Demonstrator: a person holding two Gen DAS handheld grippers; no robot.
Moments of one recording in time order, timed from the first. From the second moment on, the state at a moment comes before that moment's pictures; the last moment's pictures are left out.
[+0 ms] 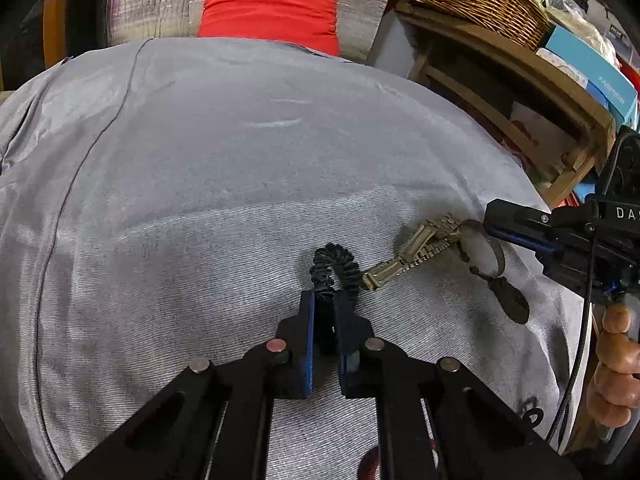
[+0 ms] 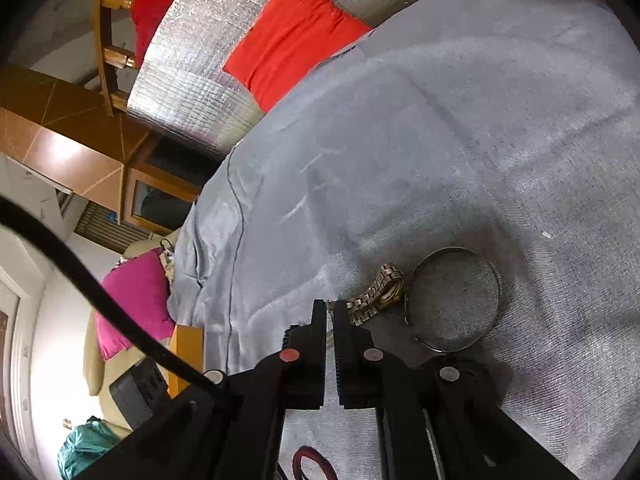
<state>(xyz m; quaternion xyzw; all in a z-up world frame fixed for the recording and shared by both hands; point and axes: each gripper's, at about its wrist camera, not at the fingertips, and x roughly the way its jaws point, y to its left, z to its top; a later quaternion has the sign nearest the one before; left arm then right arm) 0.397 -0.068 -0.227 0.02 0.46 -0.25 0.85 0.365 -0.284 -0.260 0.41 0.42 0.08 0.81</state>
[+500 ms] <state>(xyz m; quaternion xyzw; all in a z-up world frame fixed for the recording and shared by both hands) 0.382 -0.025 -0.199 0.00 0.42 -0.24 0.87 0.394 -0.259 -0.297 0.45 0.47 0.04 0.76</state>
